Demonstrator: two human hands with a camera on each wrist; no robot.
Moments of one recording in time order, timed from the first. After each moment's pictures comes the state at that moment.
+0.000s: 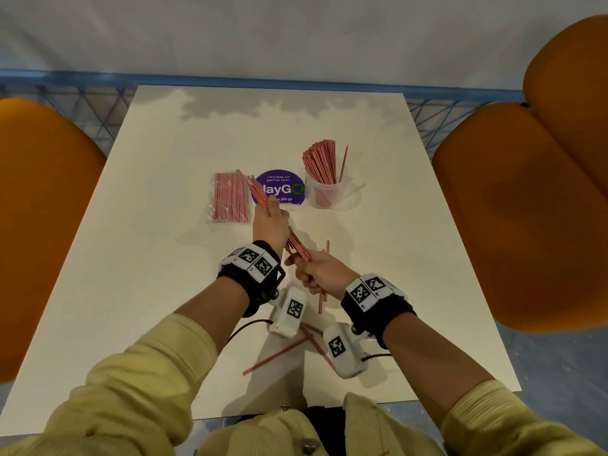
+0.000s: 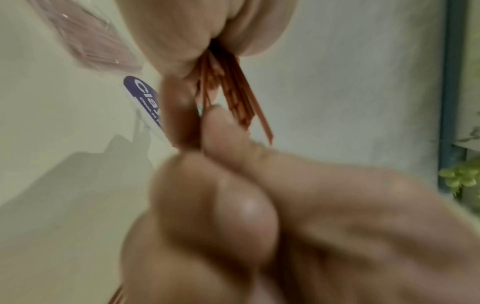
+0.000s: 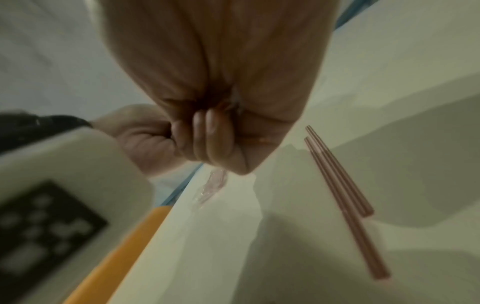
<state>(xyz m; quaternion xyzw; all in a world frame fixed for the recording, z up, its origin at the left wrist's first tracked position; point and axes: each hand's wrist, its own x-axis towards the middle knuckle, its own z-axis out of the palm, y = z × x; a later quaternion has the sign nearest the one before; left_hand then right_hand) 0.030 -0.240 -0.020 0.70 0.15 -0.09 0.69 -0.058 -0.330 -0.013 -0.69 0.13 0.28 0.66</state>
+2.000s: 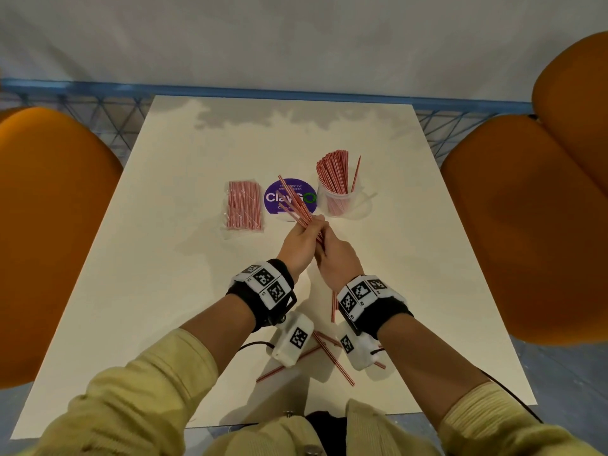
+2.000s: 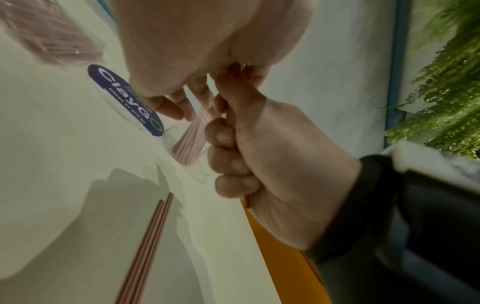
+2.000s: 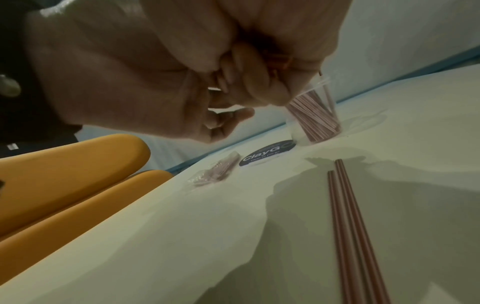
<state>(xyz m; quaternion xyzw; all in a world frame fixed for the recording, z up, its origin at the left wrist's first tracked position) -0.003 -0.238 0.011 0.68 0.03 -0.23 0.69 -0.040 -0.317 0.001 -0.92 0.10 0.05 0.37</state>
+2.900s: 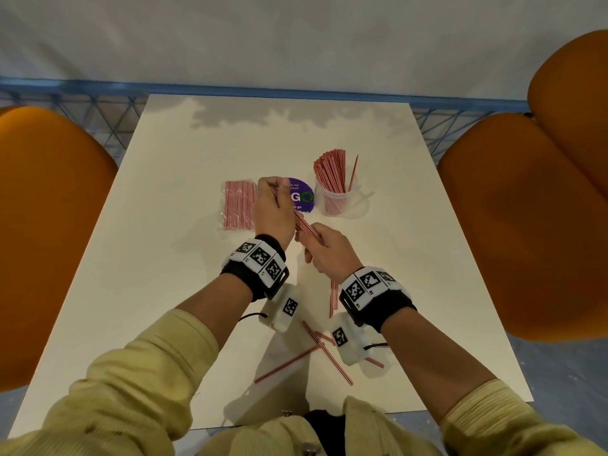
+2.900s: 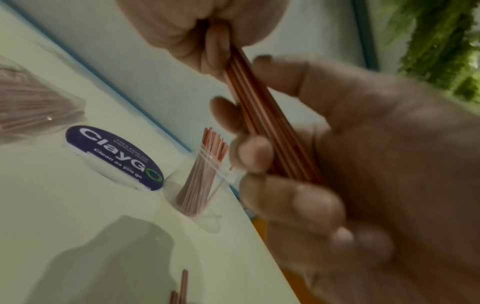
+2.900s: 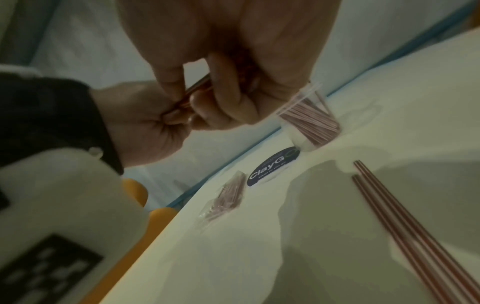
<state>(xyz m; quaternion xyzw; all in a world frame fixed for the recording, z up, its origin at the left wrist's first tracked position) 0.039 -0.226 0.018 0.78 0.02 0.06 0.63 -0.032 -0.317 0.016 -0.83 0.12 0.08 0.53</state>
